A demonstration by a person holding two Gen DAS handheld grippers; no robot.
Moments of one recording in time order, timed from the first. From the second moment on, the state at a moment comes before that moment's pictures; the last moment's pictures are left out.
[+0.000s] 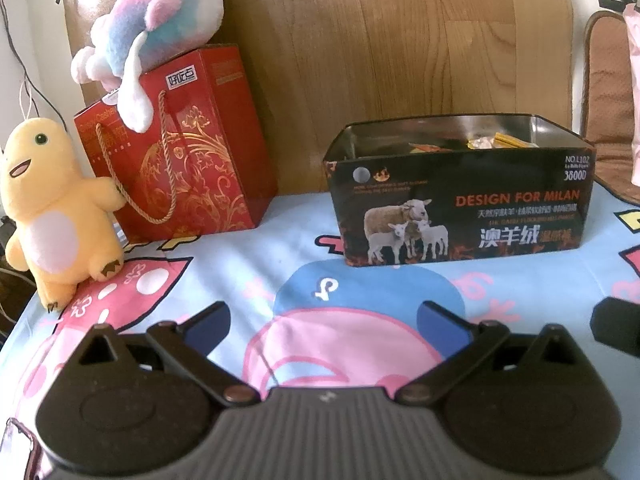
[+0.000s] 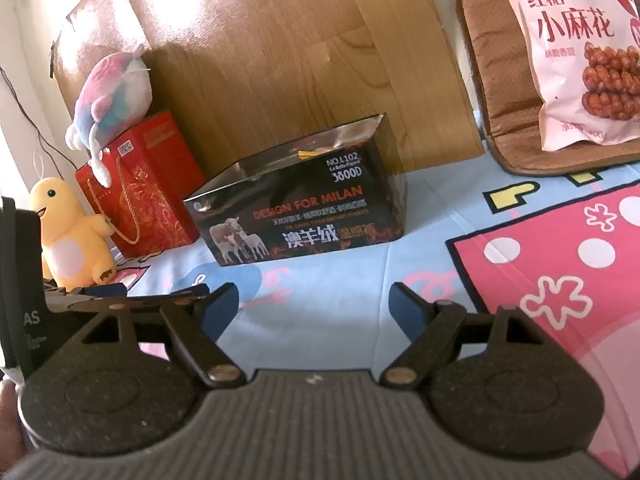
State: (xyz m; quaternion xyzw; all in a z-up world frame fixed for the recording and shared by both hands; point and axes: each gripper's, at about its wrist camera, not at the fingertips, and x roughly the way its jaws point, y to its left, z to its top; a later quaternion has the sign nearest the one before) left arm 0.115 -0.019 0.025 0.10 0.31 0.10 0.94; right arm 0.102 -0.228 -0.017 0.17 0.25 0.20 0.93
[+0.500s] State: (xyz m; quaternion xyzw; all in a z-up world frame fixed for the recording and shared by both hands) left arm 0.114 -0.019 0.026 0.10 0.31 0.10 0.94; right arm 0.102 -0.226 -0.017 0.16 0.25 0.21 0.93
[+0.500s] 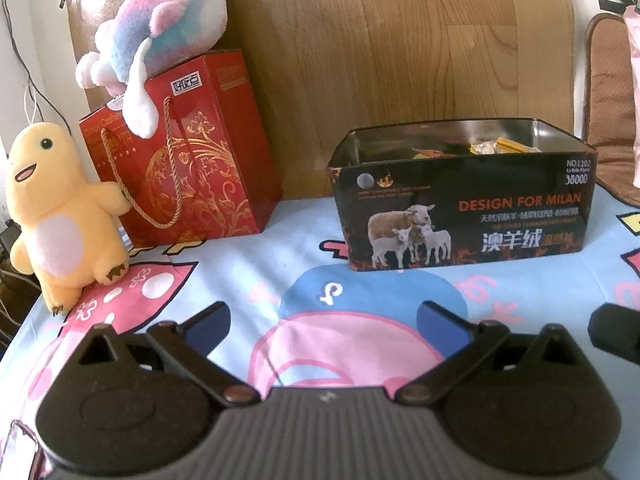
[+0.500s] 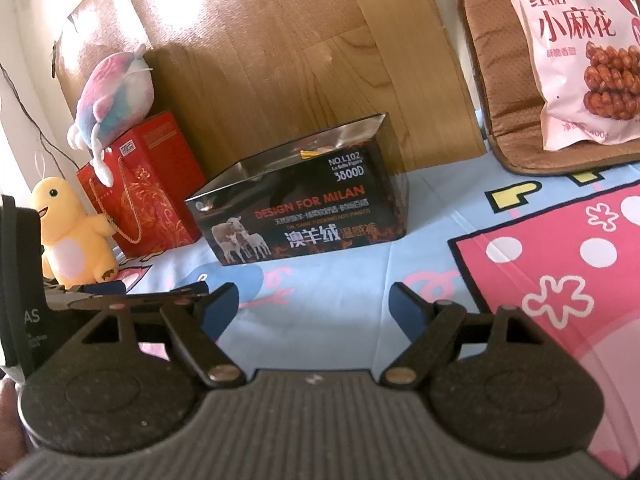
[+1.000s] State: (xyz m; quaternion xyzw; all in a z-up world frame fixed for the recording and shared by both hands) left arm 0.116 -0.022 0.024 0.11 0.31 0.11 0.94; right arm 0.102 -0.228 -0.017 0.17 0.25 0.20 0.93
